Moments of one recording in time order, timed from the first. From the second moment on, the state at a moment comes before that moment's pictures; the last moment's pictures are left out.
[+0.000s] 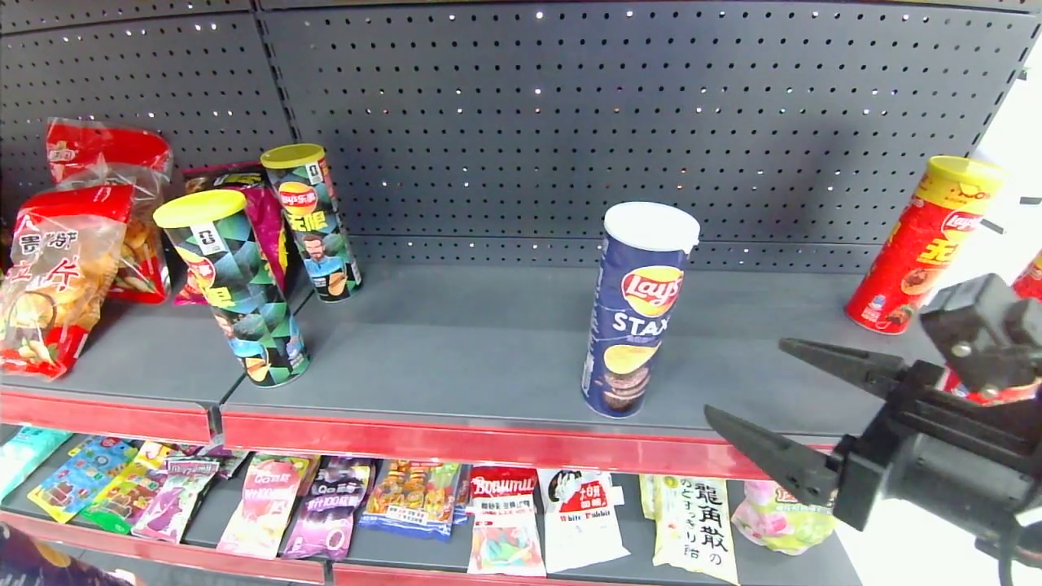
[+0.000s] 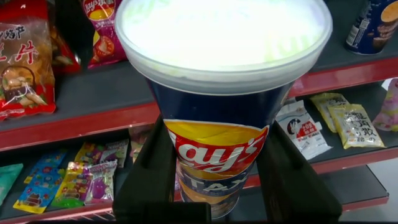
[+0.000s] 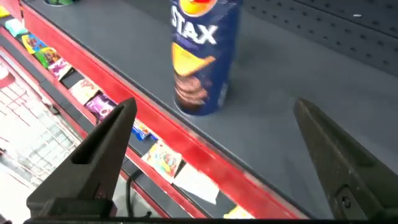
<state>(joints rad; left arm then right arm) 0.09 0.34 -0.57 0.30 -0.28 0.15 0.71 1.22 -0.42 -0.62 -0.13 -0.09</state>
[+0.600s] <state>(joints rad) 0.08 0.51 -0.57 0.16 -0.42 0.15 0.20 0.49 -0.43 0.19 0.00 -0.13</state>
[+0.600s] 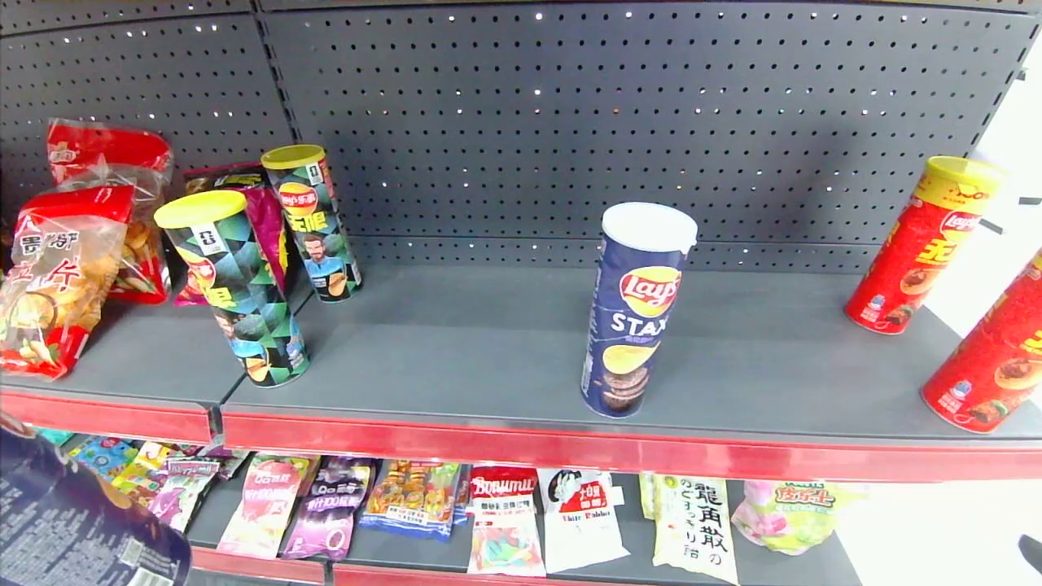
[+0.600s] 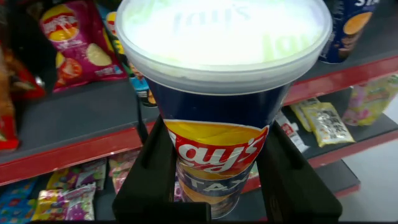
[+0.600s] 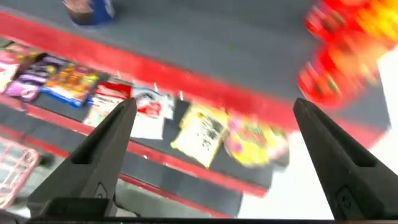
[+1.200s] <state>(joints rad) 0.08 0.57 -0.55 0.16 -0.47 0.15 0.10 0.10 -0.13 0.03 -0.05 -0.07</state>
